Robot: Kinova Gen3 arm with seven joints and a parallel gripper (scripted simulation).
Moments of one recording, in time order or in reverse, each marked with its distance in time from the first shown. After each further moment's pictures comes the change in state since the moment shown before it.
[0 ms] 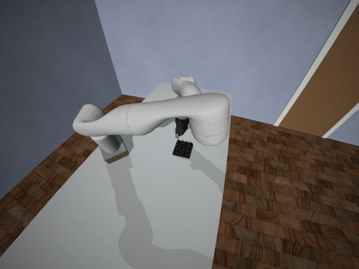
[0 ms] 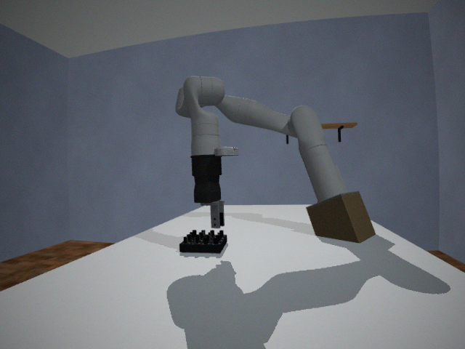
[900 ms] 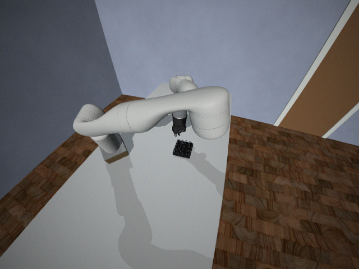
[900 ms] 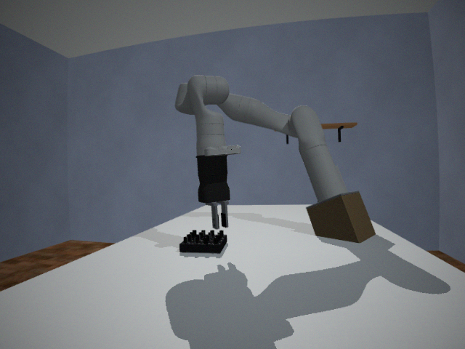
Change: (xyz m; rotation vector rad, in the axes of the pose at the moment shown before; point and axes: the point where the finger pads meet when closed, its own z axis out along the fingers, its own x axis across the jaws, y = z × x) arm 0.008 -0.010 0.000 0.004 -0.023 0.652
